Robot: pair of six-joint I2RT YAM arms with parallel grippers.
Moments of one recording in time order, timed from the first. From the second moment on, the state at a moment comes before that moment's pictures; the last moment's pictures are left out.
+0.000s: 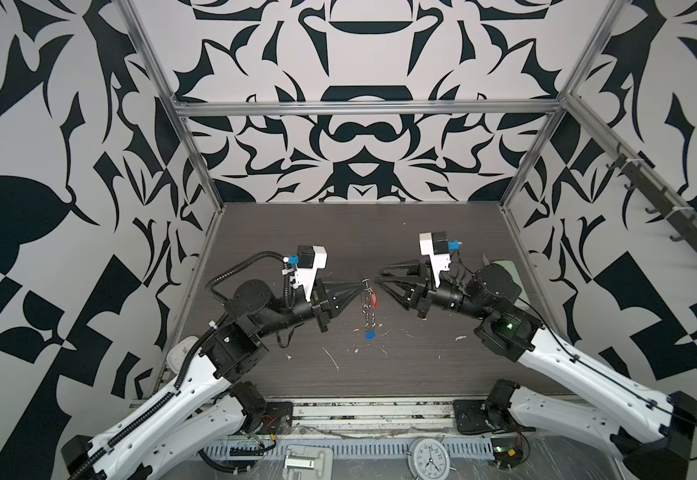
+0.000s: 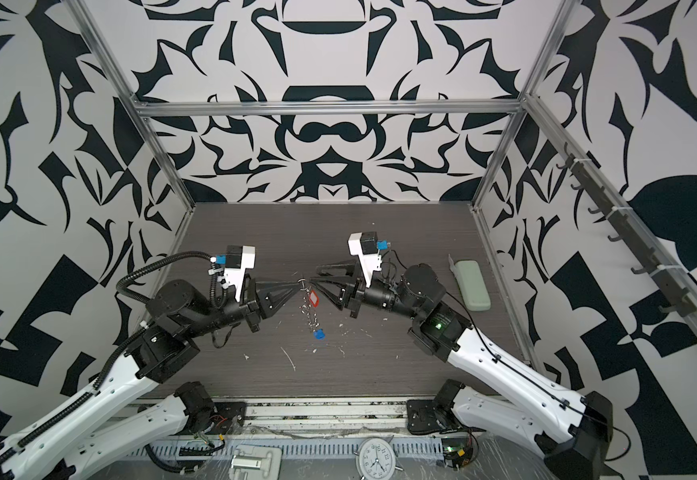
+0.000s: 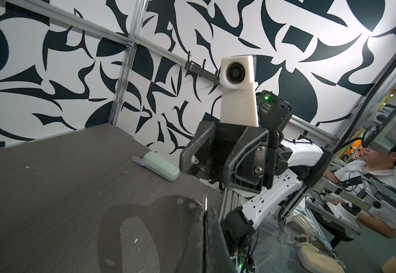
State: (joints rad) left arm -0.81 0.75 0.77 0.11 0.47 -0.48; right arm 0.81 0.95 0.85 0.29 -0.52 0.51
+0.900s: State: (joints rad) left arm -0.81 0.72 0.76 0.14 0.44 -0.48; right arm 0.81 1.01 0.84 0.39 -0.62 0.60
